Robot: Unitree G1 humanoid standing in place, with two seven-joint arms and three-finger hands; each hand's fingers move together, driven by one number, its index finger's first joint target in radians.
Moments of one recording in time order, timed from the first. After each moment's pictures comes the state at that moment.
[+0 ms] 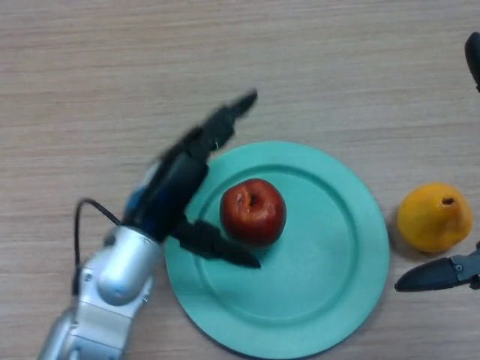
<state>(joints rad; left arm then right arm) -0.19 0.18 -0.18 -0.17 0.36 -0.05 -0.11 0.04 -0.22 -0.19 -0.96 0.16 0.39 0.21</state>
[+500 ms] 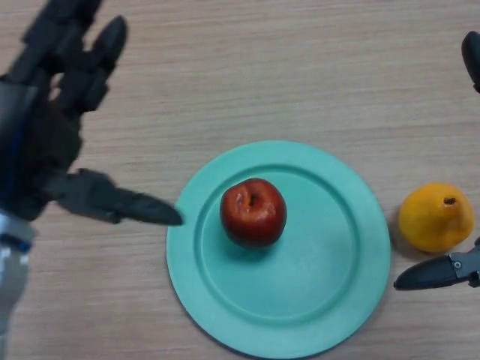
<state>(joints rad) -0.15 0.30 0.23 -0.66 -0.42 0.43 -0.17 0.03 -0.23 -0.19 -0.97 0.16 0.43 0.21</state>
